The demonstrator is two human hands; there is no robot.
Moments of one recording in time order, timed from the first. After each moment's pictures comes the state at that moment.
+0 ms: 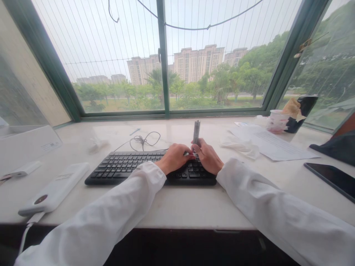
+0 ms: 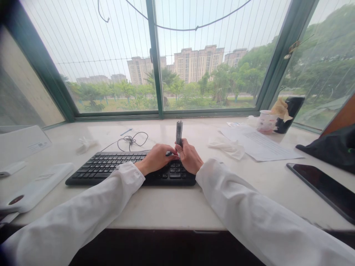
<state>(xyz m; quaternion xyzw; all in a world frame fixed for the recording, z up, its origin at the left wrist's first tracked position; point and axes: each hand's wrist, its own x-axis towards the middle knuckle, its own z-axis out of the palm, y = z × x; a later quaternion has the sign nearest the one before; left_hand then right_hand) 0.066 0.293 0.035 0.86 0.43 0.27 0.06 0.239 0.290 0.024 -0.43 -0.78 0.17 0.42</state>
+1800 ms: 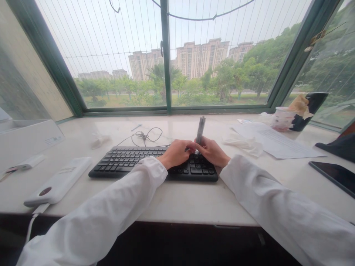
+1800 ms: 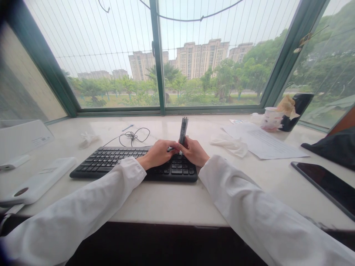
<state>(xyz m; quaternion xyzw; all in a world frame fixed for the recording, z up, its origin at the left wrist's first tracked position) 0.066 0.293 0.035 0.87 0.40 0.29 0.08 0.251 0.306 0.023 -0.42 -0.81 0.19 0.37</state>
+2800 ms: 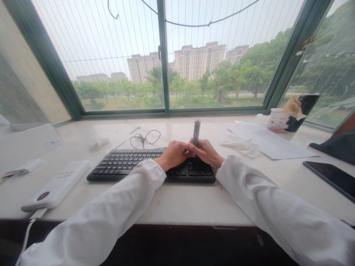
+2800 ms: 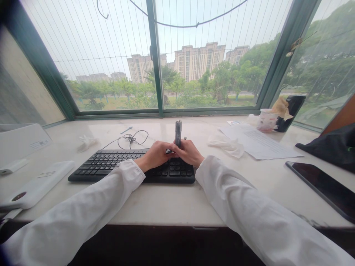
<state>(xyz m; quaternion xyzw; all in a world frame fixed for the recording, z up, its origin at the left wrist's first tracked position) 0.064 0.299 0.033 0.87 0.39 0.30 0.08 0.243 0.309 0.028 -0.35 -0.83 0.20 0.39</state>
